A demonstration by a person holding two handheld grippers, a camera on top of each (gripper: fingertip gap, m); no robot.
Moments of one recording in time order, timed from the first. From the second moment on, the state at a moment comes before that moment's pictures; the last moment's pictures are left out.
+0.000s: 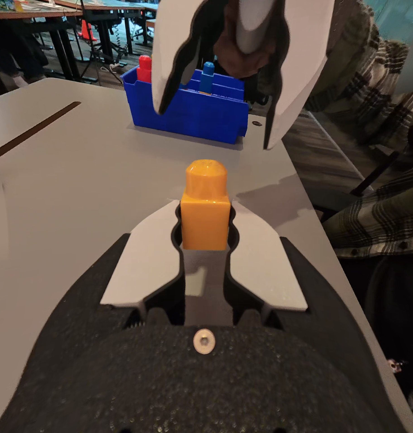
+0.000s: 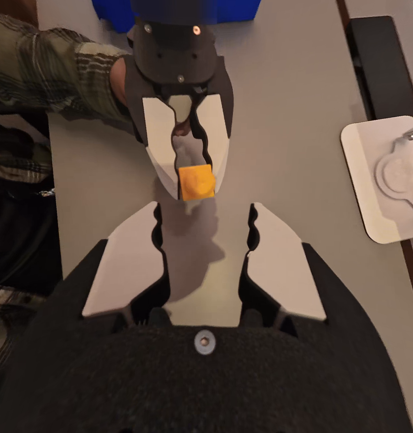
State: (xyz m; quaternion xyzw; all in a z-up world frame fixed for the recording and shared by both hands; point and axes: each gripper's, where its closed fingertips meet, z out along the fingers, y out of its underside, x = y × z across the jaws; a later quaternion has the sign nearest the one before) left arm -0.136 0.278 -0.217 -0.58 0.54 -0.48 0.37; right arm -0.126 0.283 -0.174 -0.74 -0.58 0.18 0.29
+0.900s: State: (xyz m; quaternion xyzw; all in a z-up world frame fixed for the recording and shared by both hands) left arm -0.251 0.275 -0.153 -0.67 0.46 -0.36 0.46; right arm -0.097 0.307 -0.293 -0.75 -0.66 0.06 0.05
